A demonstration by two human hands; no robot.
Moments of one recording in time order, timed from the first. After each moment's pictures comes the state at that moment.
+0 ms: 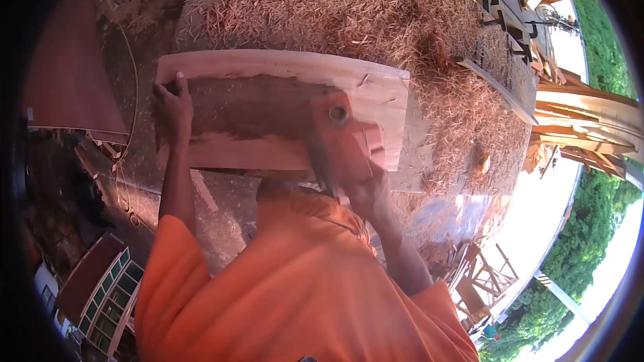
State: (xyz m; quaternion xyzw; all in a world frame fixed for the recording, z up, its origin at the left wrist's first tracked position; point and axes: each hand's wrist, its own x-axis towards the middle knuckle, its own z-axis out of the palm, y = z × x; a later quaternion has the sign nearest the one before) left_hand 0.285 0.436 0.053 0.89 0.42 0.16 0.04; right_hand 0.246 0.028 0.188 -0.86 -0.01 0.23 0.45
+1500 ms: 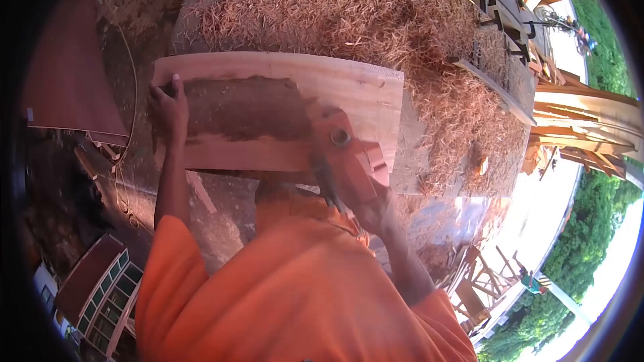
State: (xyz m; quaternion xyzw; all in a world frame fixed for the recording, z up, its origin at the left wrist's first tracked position) left_hand 0.287 0.440 0.045 0.89 0.41 0.17 0.01; right_hand 0.228 -0.011 0.191 -0.91 -0.23 0.15 0.32
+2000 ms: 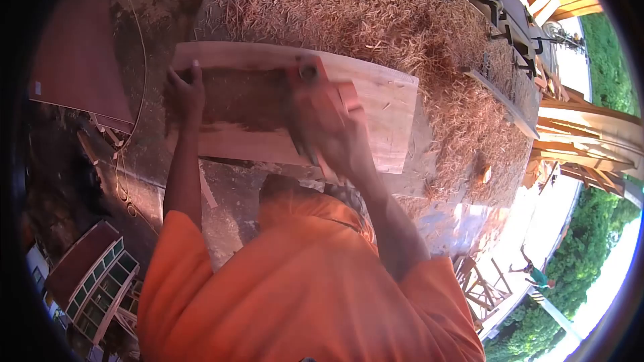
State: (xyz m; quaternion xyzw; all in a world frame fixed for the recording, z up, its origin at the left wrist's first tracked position) left_hand 0.283 0.442 0.042 0.89 0.43 0.17 0.05; right_hand 0.310 0.088 0.164 -0.87 -0.42 0.03 0.27
